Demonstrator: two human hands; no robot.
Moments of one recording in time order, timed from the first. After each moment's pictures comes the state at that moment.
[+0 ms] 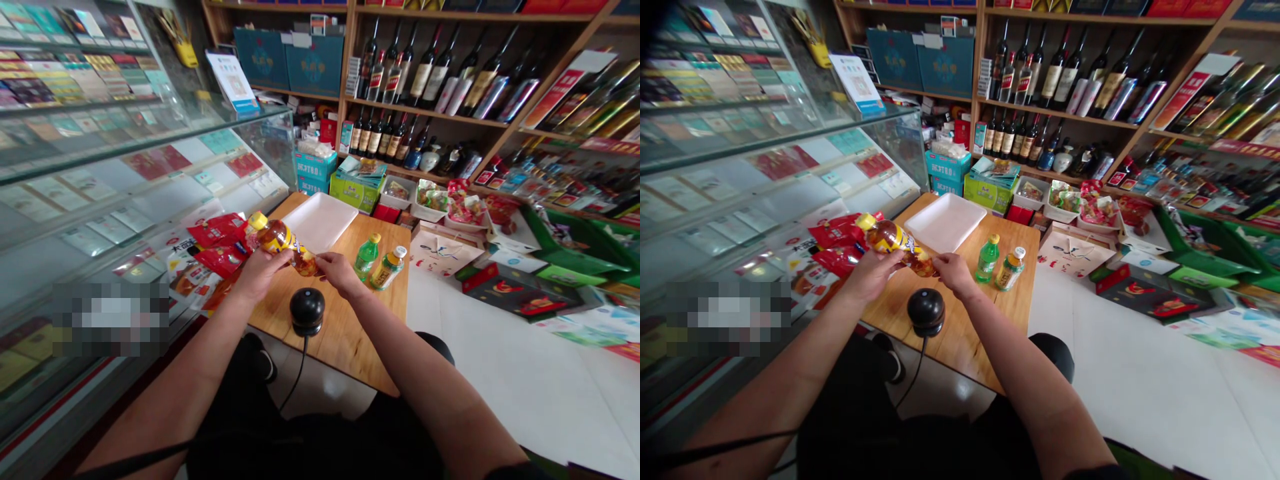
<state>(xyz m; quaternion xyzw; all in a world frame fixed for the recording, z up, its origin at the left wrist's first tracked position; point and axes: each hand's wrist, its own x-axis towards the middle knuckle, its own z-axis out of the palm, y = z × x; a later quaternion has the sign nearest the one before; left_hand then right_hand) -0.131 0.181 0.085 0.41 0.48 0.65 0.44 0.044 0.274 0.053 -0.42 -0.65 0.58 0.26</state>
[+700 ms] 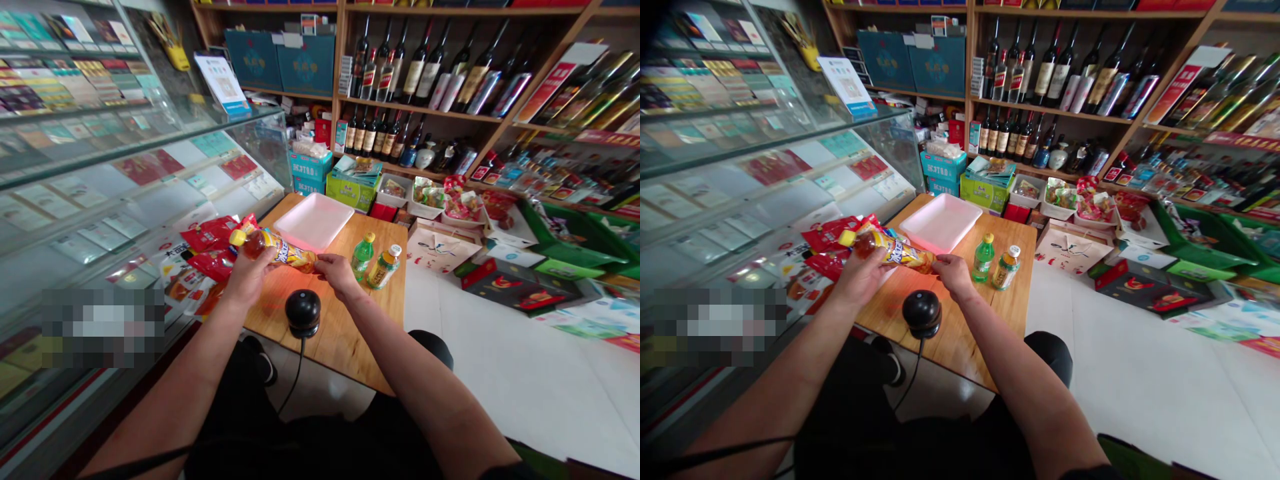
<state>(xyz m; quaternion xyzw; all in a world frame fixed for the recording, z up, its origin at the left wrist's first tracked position) -0.135 0.181 0.078 0.36 0.47 0.71 0.39 0.052 0.276 0.040 -0.42 -0.55 0.64 0.33</state>
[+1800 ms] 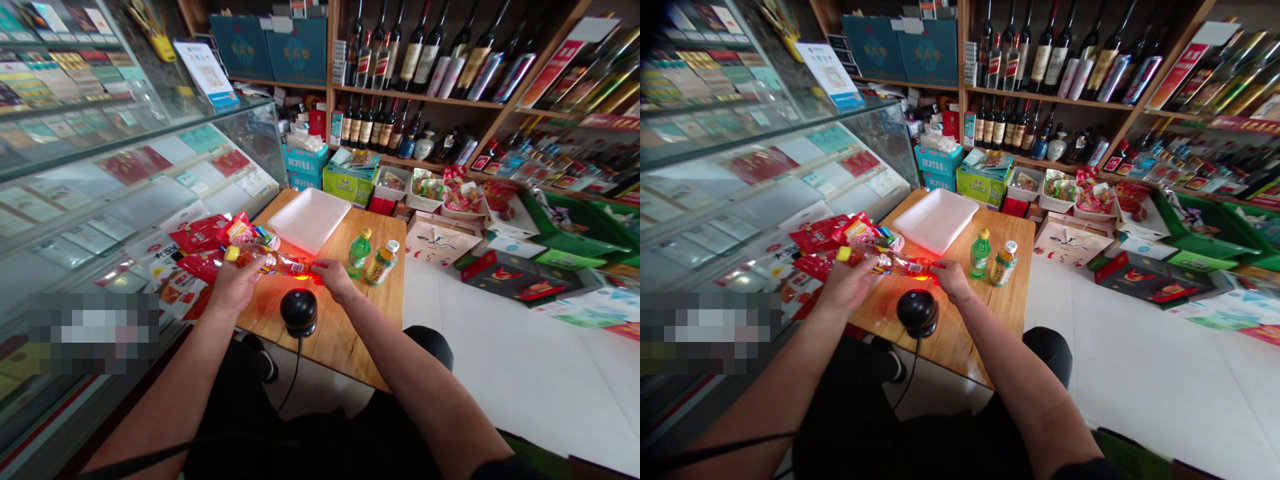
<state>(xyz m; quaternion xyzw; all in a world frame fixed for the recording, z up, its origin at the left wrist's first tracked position) -0.136 0.177 0.064 0.31 0.44 0.74 0.41 0.058 0.280 0.008 -0.43 -0.53 0.67 0.30</state>
